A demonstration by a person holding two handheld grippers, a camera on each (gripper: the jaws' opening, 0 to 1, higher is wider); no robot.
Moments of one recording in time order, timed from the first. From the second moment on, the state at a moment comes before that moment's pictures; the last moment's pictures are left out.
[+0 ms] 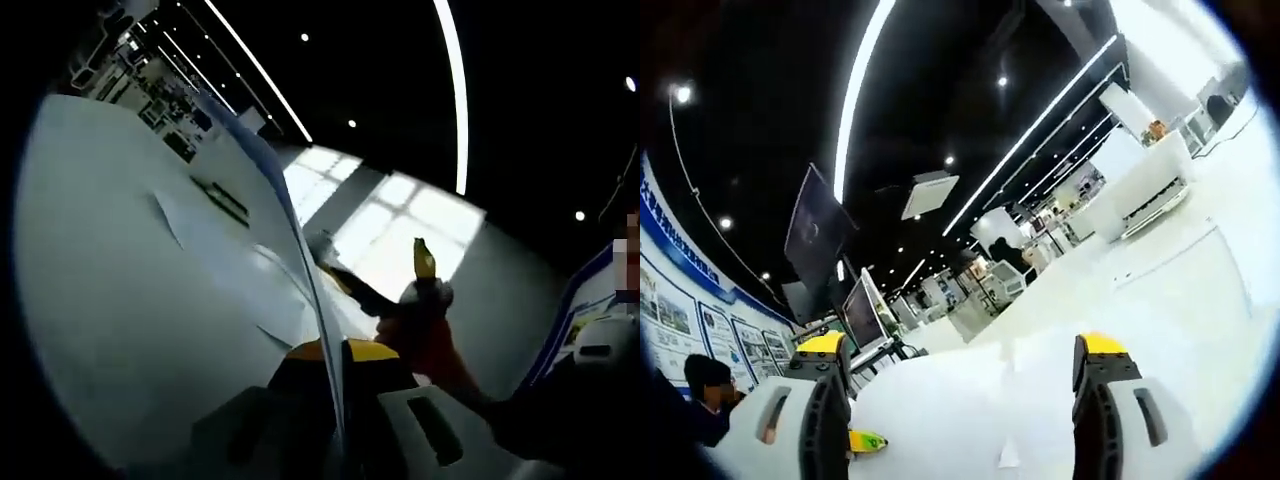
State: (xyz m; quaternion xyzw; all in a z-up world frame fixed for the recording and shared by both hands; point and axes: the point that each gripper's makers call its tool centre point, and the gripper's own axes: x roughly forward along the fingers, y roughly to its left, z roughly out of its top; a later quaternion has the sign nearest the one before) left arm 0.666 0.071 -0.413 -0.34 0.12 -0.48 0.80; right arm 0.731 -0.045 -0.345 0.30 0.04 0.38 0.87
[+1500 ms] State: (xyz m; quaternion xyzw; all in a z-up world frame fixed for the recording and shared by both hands) left arm 0.665 0.071 -0.412 -0.33 0.12 -0.48 0.80; right arm 0.707 -0.174 -0.399 0.24 0.06 0.29 0.92
